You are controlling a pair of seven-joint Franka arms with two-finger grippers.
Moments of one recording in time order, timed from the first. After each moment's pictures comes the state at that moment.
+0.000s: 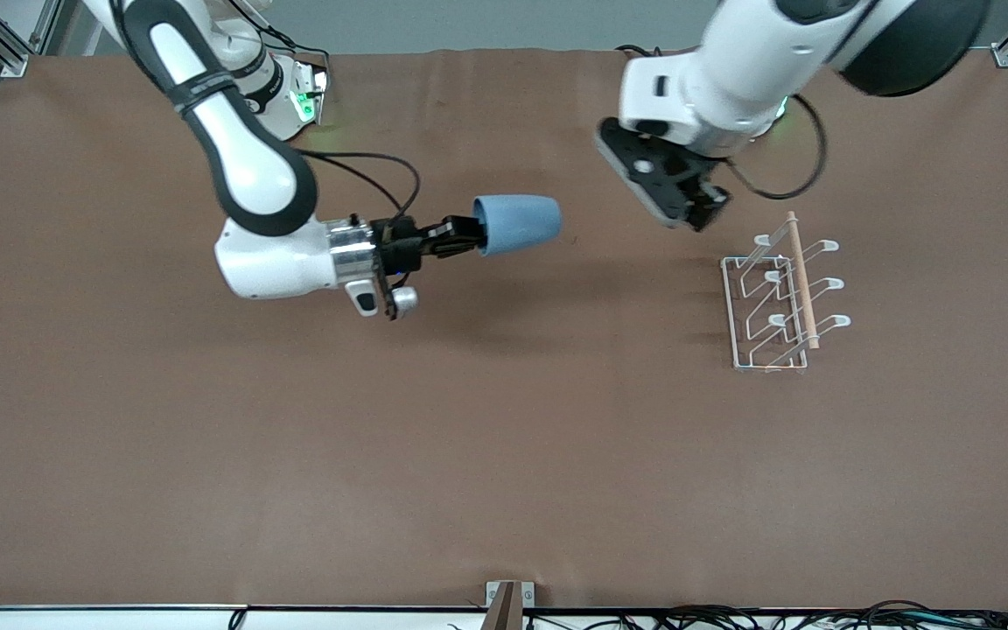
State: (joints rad) left arm -0.17 0.17 -0.50 -1.47 -0.10 1.58 0.33; right arm 0.14 0.36 0.43 -1.86 1.44 2.01 -0.31
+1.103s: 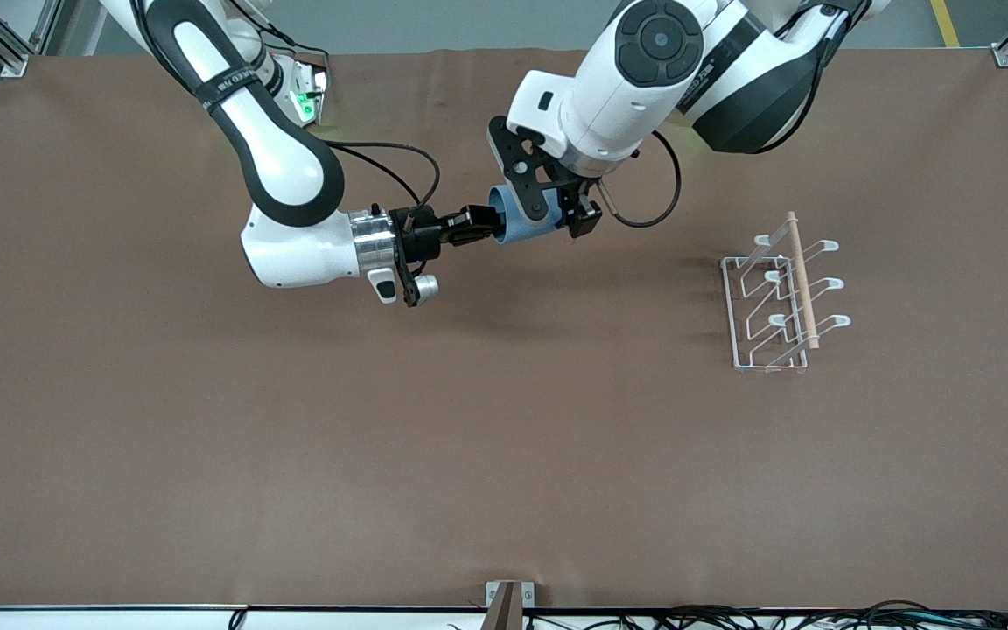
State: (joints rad) left arm -0.29 0.31 -0.50 -1.46 -0.15 1.73 0.41; right arm 0.14 0.36 0.45 -1.89 1.45 2.01 -0.31
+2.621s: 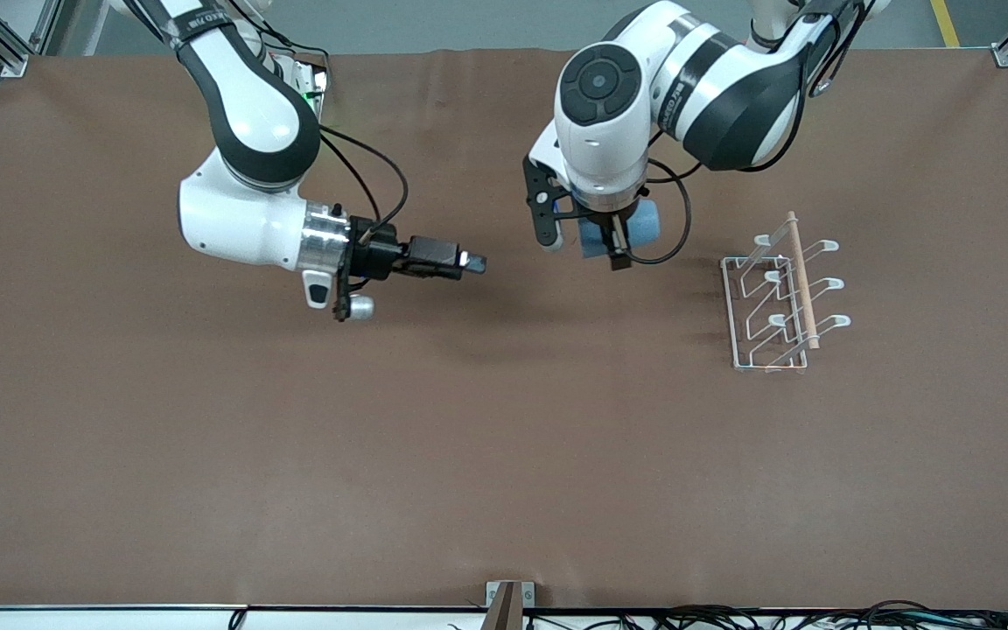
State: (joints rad) left arm -0.31 0.36 -0.50 -1.45 0.34 1.49 0.60; right arm 0.07 0.24 0.46 -1.91 1.18 2.38 -0.01
